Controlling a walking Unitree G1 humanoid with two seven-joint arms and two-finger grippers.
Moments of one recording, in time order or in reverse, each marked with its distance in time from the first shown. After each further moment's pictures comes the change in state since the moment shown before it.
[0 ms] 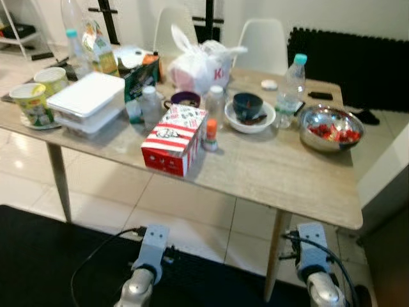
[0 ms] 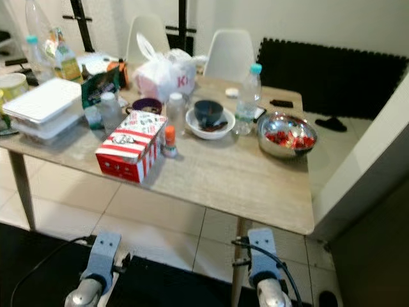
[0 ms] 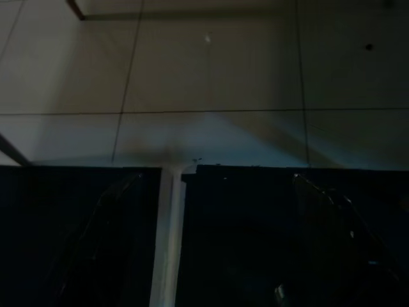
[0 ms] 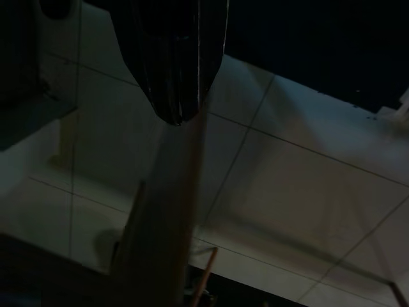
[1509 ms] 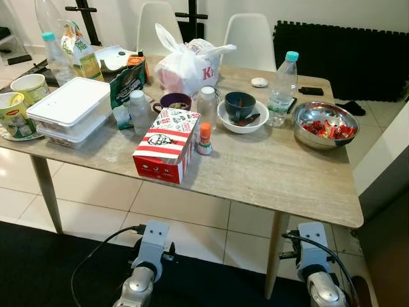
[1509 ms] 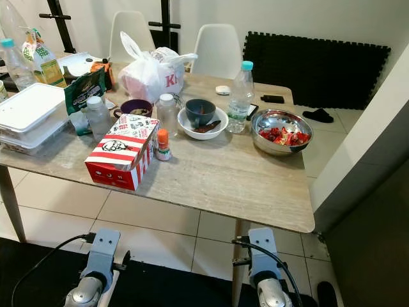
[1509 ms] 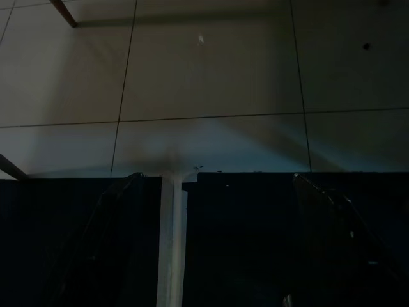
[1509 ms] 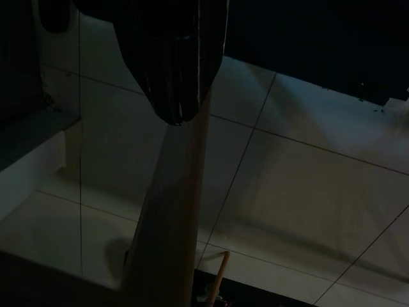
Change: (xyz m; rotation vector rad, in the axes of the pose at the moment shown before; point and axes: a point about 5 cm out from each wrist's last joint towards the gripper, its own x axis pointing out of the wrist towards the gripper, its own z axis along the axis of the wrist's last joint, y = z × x) left arm 0.002 0.002 0.003 -0.017 0.001 0.016; right arm 0.001 0.000 0.001 0.001 -0.002 -0.005
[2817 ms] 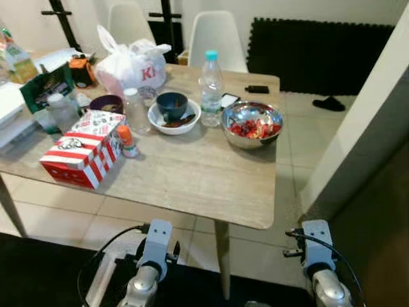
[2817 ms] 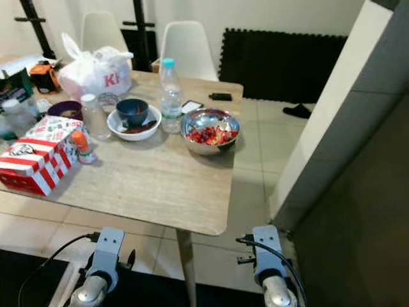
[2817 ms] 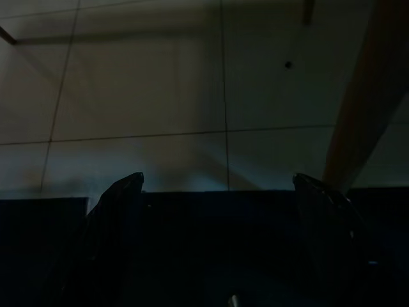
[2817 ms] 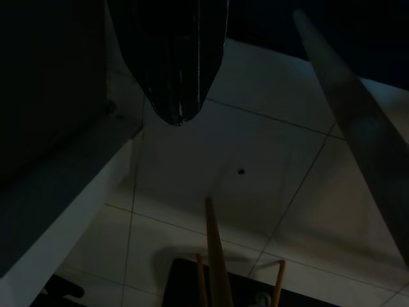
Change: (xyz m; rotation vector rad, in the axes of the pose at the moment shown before) left arm 0.000 -0.005 0.001 -0.010 -0.003 -0.022; right arm -0.001 -0.005 -0.001 -0.011 0.000 -0.009
